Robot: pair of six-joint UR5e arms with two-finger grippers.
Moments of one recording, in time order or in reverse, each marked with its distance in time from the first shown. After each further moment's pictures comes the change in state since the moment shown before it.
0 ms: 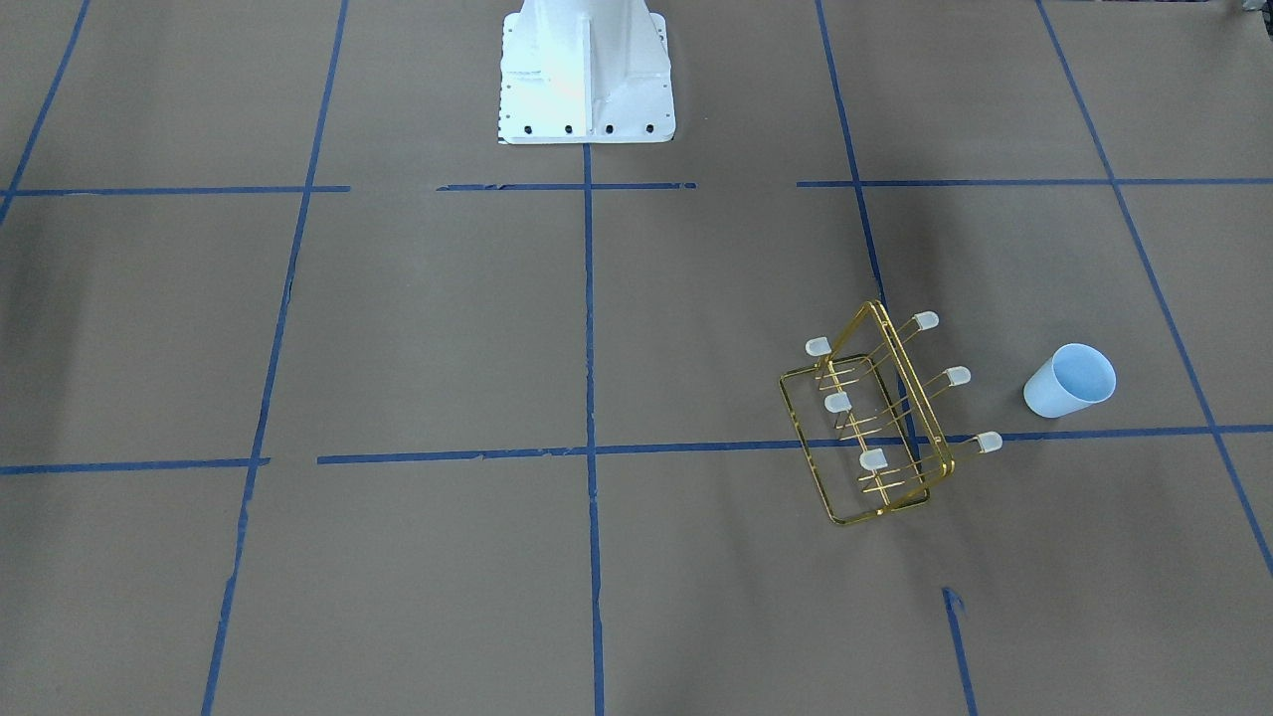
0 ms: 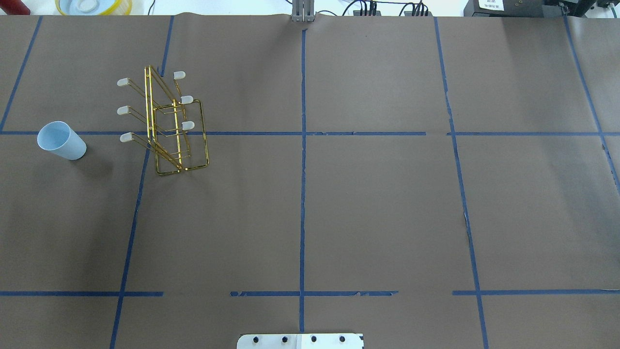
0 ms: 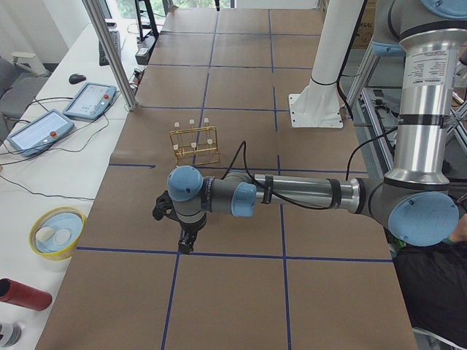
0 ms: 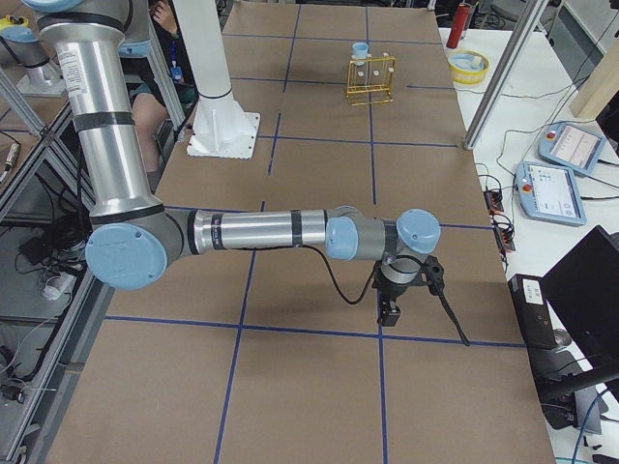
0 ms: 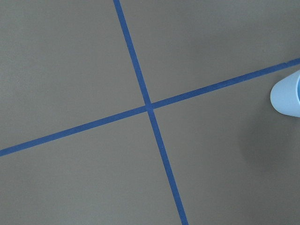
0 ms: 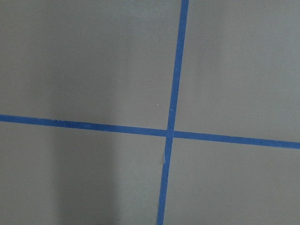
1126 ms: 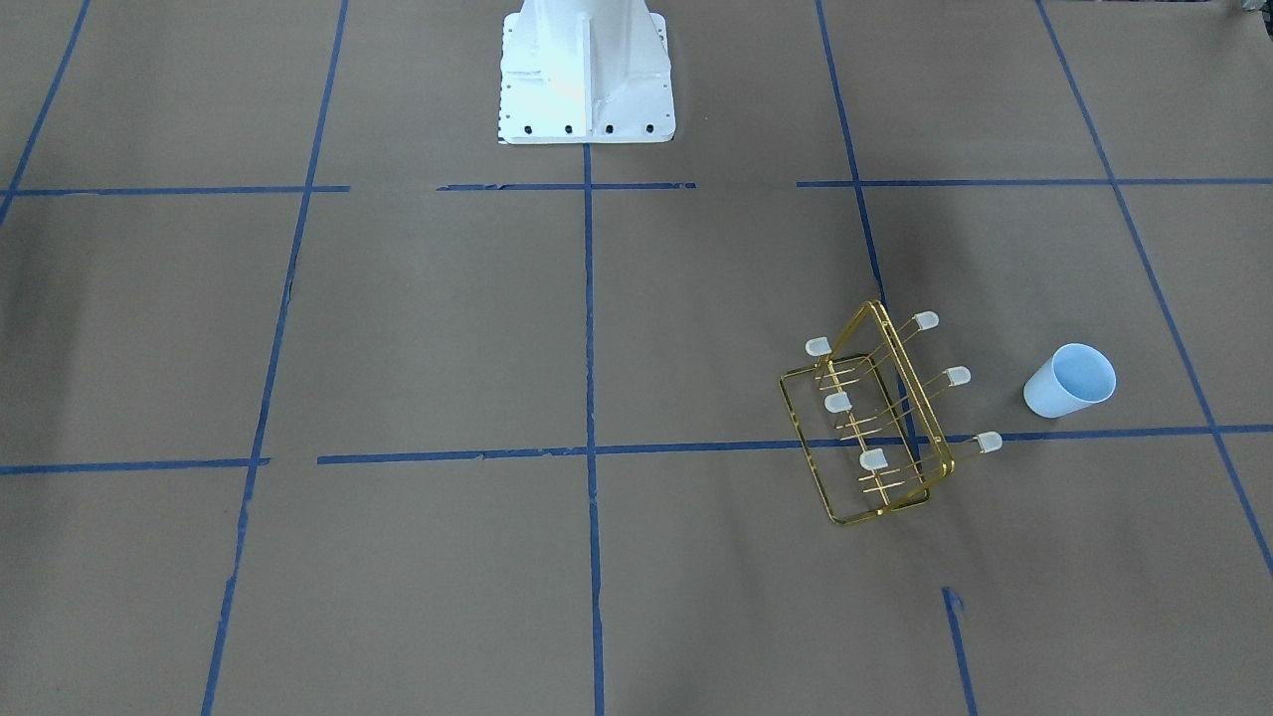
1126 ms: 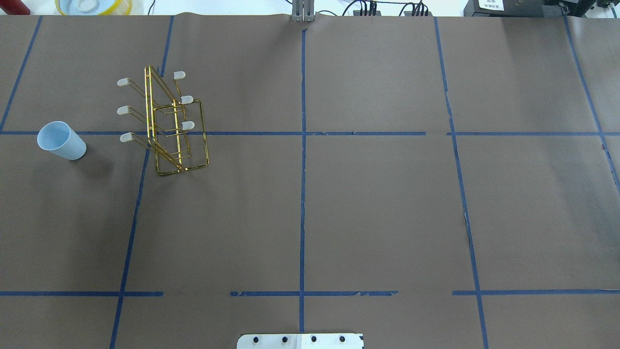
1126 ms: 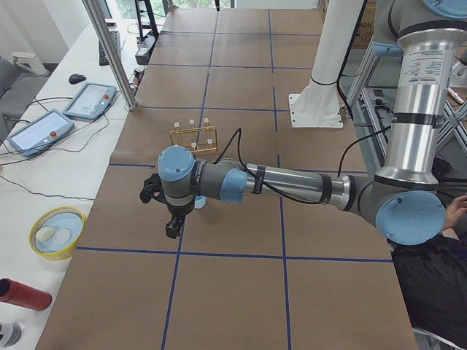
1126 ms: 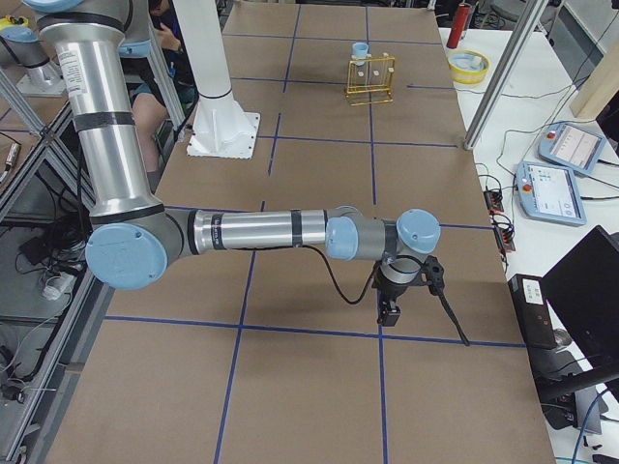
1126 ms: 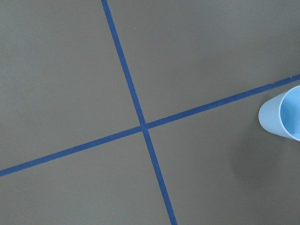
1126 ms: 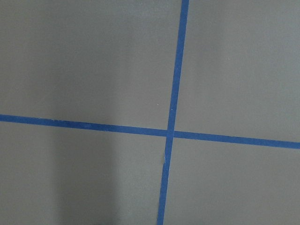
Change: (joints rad) left arm -0.006 -0.069 -0.022 -0.035 0.004 -0.097; right arm 0.000 0.000 0.000 0.000 0.000 0.000
